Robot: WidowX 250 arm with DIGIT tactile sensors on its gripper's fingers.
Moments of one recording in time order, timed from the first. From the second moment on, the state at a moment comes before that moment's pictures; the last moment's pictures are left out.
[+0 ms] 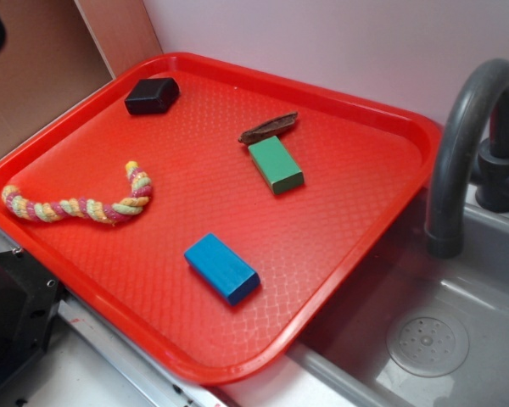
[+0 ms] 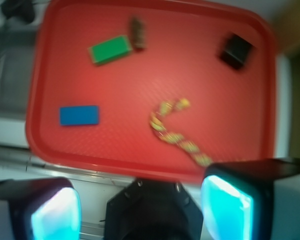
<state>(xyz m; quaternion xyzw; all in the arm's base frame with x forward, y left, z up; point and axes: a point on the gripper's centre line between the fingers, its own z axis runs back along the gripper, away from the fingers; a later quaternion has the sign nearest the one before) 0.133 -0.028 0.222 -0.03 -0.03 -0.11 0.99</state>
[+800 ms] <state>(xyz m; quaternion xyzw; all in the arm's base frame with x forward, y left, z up) 0.166 -0.101 0.153 -0.05 -0.05 -0.57 0.82</state>
